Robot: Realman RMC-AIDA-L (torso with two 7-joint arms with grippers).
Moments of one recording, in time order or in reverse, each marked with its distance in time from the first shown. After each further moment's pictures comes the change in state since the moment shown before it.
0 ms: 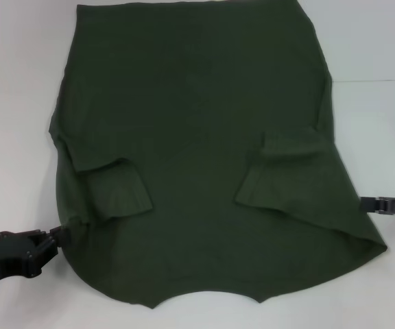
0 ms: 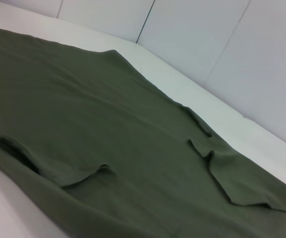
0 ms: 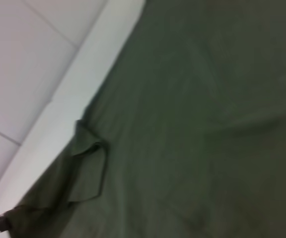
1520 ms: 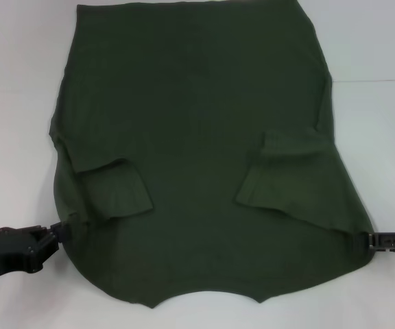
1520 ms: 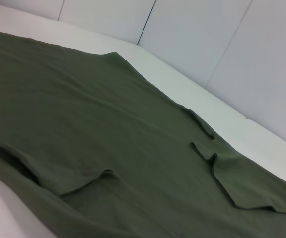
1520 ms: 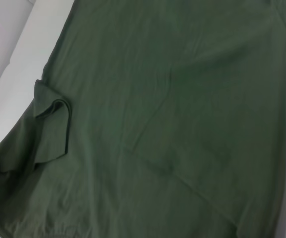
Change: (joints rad) left arm -0.010 -0.002 -0.002 0.000 0.000 -0.015 0.002; right arm 0.029 0.038 0.073 0.040 -0.216 0.031 0.044
